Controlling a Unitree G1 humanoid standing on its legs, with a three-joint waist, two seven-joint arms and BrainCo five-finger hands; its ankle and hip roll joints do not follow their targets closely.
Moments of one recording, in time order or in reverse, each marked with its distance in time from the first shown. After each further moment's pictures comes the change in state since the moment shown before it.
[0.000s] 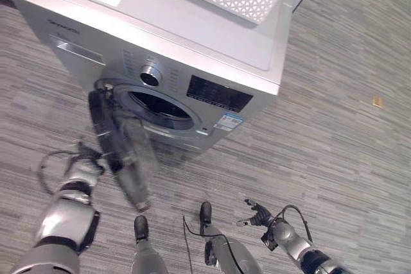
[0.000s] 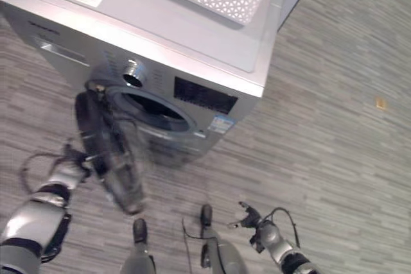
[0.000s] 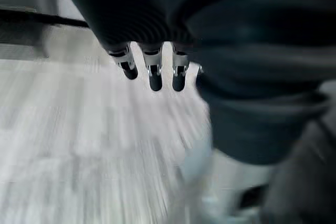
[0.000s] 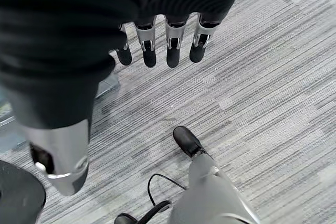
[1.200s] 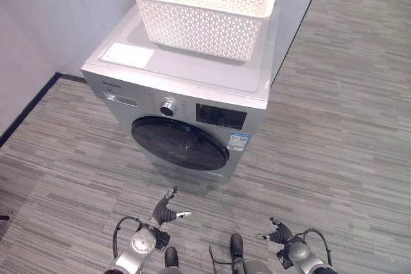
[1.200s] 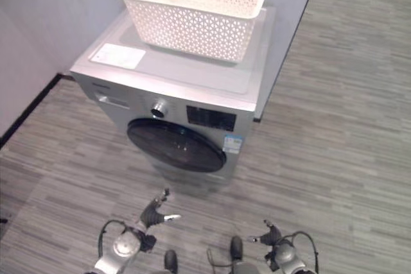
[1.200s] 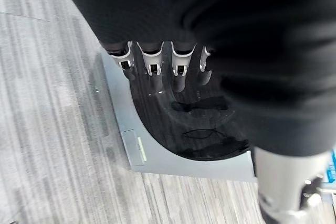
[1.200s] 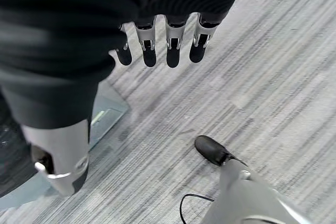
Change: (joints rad) left arm 0.758 -0.085 -0.049 -0.637 -0.113 -0.295 -0.170; right arm 0.115 0.001 -0.172 0.143 0.007 -0.028 -0.066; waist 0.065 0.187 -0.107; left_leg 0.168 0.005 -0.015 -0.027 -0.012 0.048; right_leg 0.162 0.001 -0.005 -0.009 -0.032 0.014
